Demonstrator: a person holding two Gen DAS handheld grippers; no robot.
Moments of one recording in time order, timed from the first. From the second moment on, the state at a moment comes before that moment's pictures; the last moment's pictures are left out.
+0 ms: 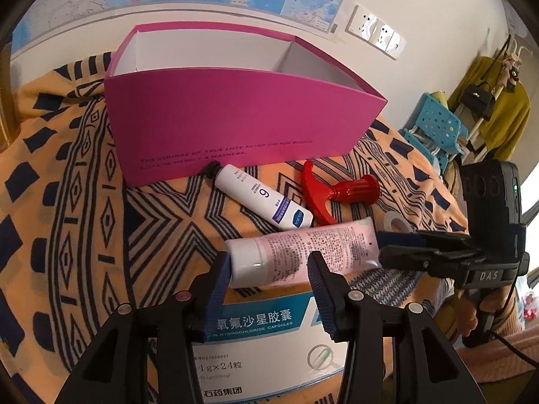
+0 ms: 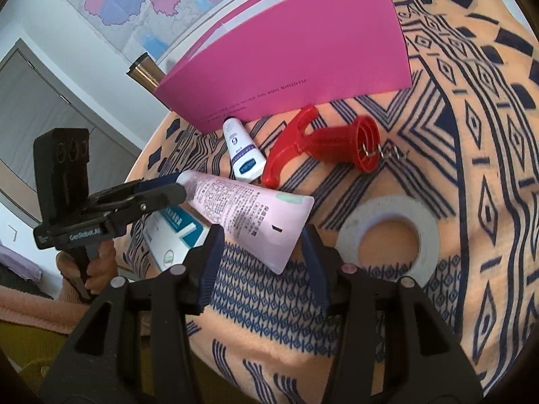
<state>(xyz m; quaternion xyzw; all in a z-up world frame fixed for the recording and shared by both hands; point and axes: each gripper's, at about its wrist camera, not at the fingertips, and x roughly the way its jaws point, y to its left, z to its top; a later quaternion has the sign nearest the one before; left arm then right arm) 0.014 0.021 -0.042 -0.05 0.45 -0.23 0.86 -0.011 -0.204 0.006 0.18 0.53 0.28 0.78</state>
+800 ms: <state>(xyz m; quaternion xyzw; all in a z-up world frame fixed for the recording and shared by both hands) 0.006 0.024 -0.027 -0.04 0.44 -0.23 0.86 -0.002 -0.199 0.016 0.15 0.52 0.29 0.79</state>
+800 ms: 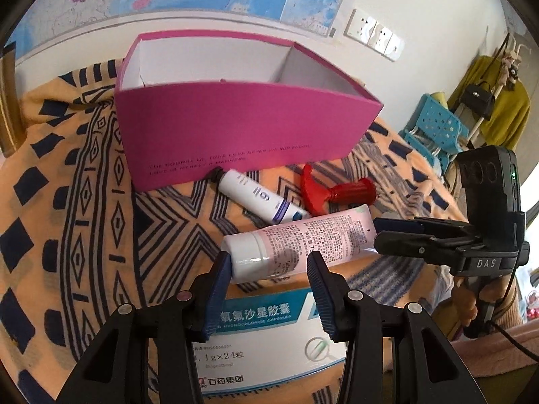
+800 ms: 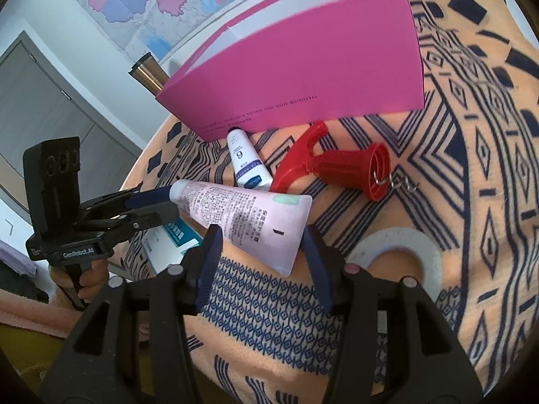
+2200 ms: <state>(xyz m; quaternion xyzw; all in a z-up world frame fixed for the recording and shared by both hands) 0.090 -0.012 0.060 -0.04 0.34 -0.23 0.91 0.090 -0.241 0.117 0.09 0.40 0.27 0.87</state>
